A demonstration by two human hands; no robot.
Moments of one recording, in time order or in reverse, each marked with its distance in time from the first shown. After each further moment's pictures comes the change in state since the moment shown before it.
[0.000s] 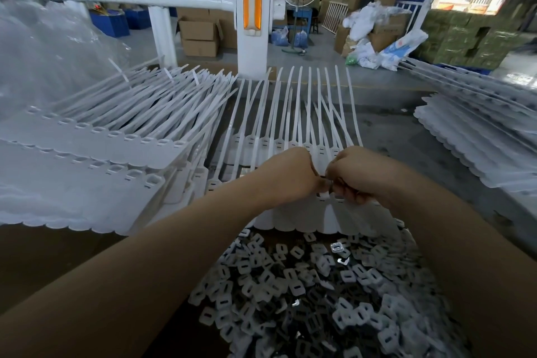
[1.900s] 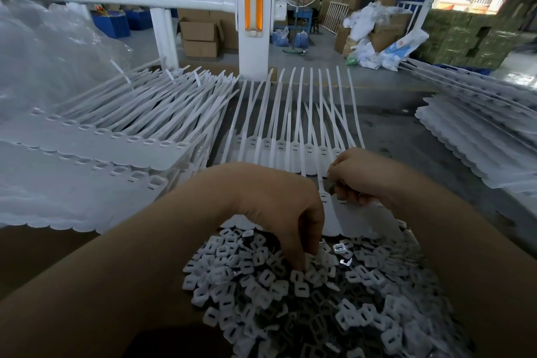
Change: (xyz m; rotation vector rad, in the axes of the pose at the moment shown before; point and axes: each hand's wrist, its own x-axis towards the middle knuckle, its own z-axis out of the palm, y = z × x) left_hand -0.050 0.025 -0.034 0.514 -0.674 0.158; right_hand -0.001 0.002 0.001 -0.056 0.006 -0.009
